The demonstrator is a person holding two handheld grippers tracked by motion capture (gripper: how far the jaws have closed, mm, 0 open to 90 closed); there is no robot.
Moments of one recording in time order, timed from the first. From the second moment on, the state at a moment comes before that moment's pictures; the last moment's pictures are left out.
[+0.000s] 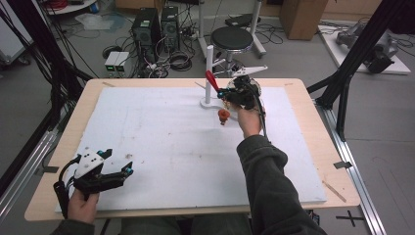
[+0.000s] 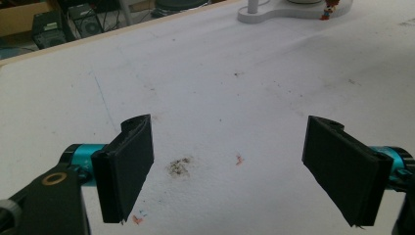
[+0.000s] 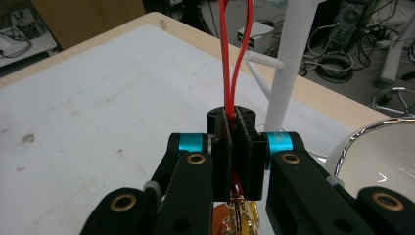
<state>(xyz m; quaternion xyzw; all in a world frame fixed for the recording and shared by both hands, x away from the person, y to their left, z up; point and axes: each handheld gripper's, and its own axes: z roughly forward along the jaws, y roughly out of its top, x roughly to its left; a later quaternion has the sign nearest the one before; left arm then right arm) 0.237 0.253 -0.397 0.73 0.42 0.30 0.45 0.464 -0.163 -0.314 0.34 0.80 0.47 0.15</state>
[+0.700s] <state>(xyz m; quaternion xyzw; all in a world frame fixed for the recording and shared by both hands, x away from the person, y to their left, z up) 0.236 0.252 -0.397 0.73 0.41 0.30 0.45 0.478 -0.150 -0.333 0.36 0.81 0.44 0.16</state>
